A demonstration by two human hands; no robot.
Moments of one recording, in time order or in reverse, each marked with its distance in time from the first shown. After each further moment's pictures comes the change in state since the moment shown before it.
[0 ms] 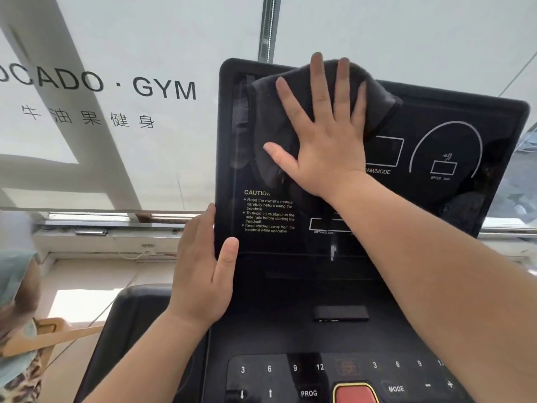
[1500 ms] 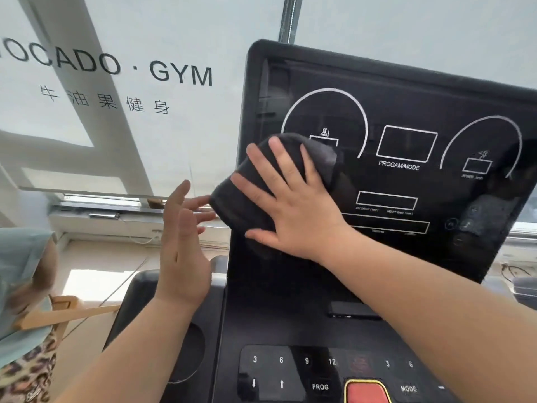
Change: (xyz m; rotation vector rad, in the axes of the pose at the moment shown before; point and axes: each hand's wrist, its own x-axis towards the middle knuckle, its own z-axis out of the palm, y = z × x) left_hand 0.008 -0.011 -0.023 -0.596 0.224 -0.245; right_hand -0.070 -0.065 0.027 0.035 -0.090 -0.493
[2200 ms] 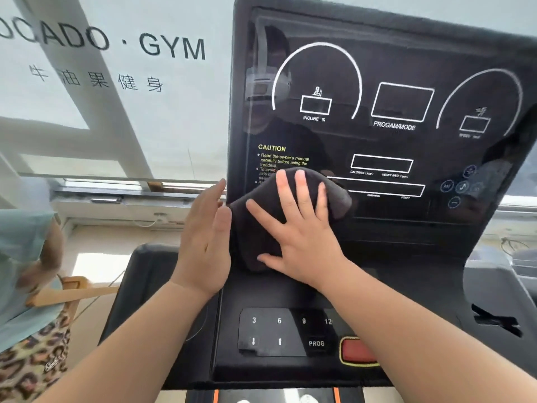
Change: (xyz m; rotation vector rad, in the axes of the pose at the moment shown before) left_hand -0.037 -0.016 0.002 0.364 -0.220 0.115; right_hand -0.081 -0.060 0.024 0.174 -0.078 0.224
